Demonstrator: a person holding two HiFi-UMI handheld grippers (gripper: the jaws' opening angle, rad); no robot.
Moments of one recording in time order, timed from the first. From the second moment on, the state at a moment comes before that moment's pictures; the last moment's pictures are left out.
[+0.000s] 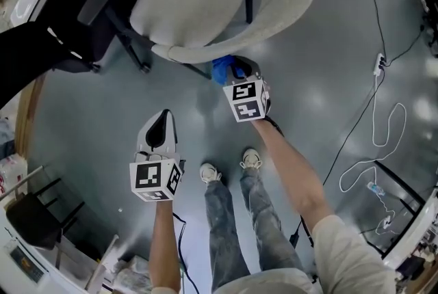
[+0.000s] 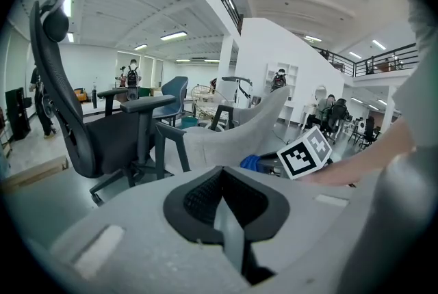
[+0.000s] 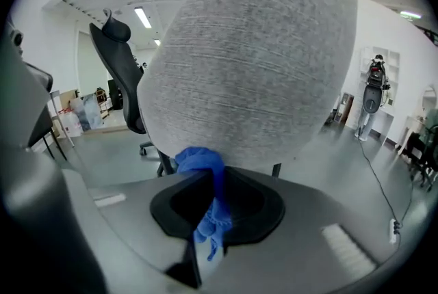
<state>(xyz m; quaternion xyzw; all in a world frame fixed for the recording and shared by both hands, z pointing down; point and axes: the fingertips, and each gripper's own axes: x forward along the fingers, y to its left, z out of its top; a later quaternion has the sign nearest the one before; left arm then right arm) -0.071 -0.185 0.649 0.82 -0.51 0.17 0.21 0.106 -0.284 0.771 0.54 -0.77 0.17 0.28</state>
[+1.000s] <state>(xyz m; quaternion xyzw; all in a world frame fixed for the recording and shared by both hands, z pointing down) -0.050 -0.161 0.612 0.82 -0.51 0.16 0.21 0.166 -0.217 0.695 0.57 -0.78 0.15 0.22</state>
